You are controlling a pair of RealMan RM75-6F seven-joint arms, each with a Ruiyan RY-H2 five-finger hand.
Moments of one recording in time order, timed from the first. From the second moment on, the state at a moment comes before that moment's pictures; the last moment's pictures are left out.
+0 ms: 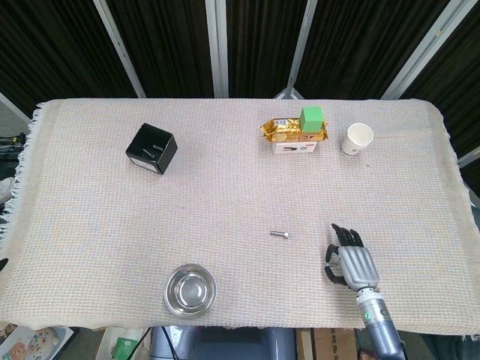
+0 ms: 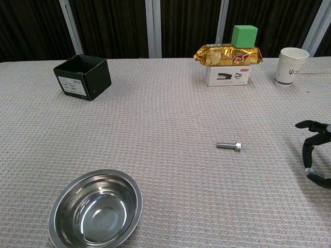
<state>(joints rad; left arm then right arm) 0.01 -1.01 -0.13 -1.70 1.33 1.54 -0.05 0.28 -1.44 0.06 -1.76 -1.17 1.21 -0.40</state>
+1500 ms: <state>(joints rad) 0.01 -1.01 -0.12 -1.70 1.33 1.55 -0.04 0.31 -1.30 0.17 -1.76 -0.97 1.08 -0.16</state>
